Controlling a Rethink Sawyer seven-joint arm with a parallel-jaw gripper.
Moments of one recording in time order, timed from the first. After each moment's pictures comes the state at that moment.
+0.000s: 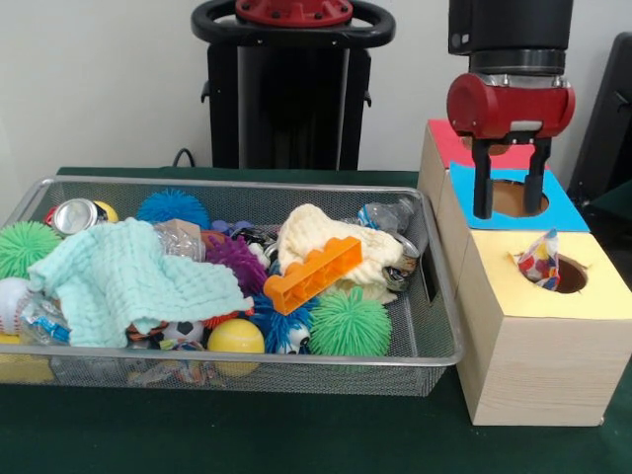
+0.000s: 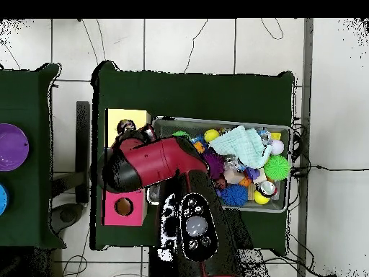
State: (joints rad) arm -0.13 -0.79 0.19 1.64 -0.39 0.34 1.67
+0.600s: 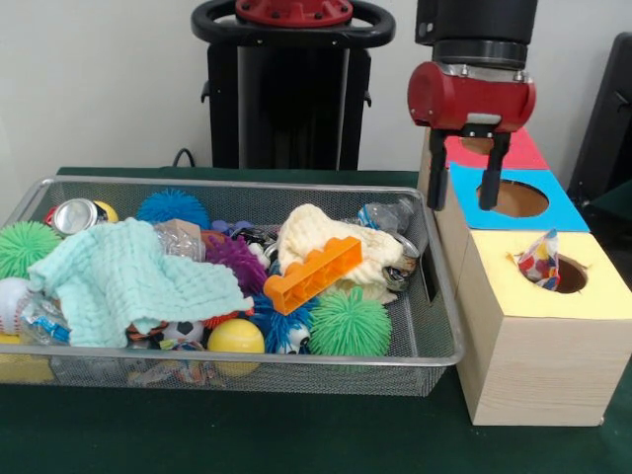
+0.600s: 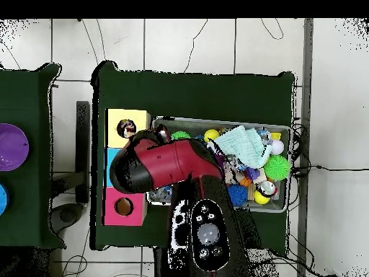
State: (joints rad) arm -0.15 -0.80 0.14 1.64 -0.40 0.36 1.67
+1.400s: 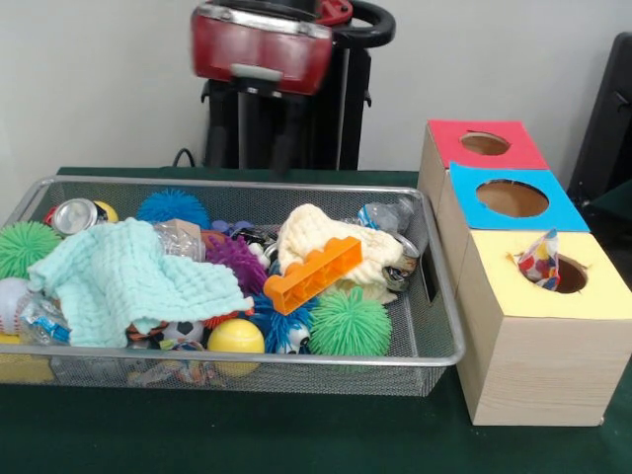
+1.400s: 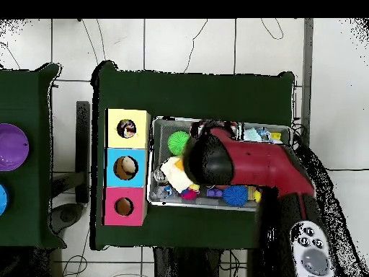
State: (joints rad) arm -0.43 -0.87 0.16 1.62 -0.31 0.46 1.66
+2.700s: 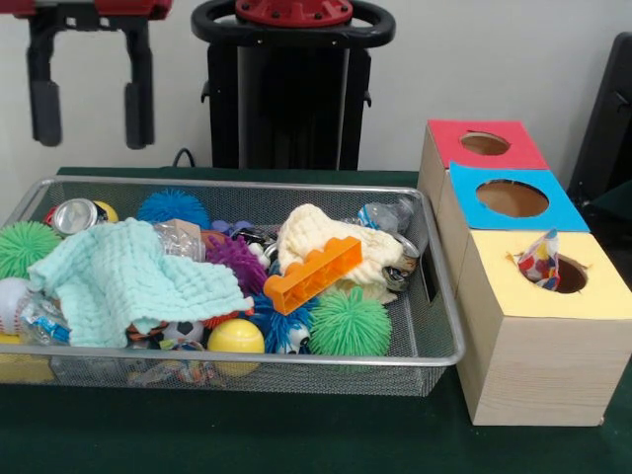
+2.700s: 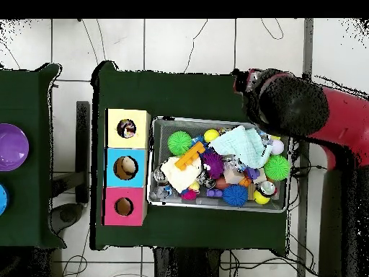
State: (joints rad) arm -0.65 -0.79 0.41 1.30 -0.24 0.71 1.66
